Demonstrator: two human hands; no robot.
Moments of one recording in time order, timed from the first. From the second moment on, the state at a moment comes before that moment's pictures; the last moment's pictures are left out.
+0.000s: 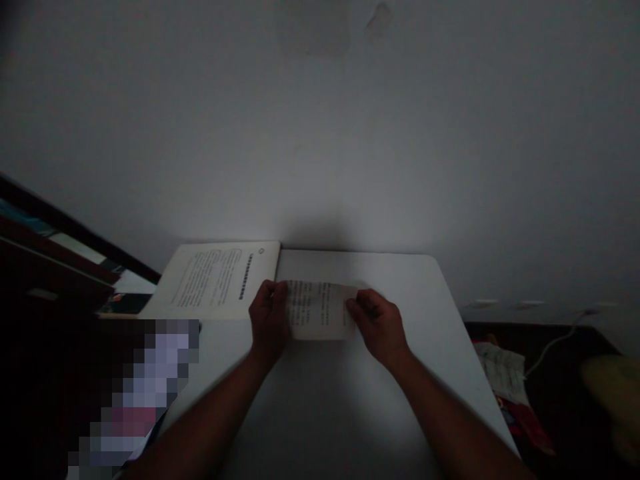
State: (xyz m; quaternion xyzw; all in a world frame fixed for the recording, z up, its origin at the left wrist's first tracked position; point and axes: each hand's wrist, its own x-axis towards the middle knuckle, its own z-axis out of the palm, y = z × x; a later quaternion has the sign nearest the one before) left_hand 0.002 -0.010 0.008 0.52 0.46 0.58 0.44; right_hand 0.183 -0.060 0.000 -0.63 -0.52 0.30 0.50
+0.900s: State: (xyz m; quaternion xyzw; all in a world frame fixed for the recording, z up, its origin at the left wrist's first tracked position) left_hand 0.000 -0.011 0.005 0.51 0.37 0.51 0.58; right_hand 0.193 -0.053 -0.008 -0.57 -0.32 0.41 0.63
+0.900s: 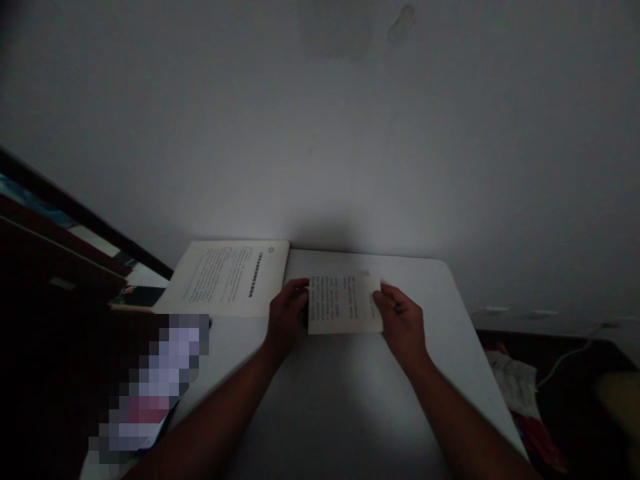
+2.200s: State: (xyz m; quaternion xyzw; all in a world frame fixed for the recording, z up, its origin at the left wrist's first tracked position) left_hand 0.001 -0.006 0.003 0.57 0.50 0.51 0.41; right_hand 0.175 -0.075 0.019 -0.45 -0.82 0.03 0.34
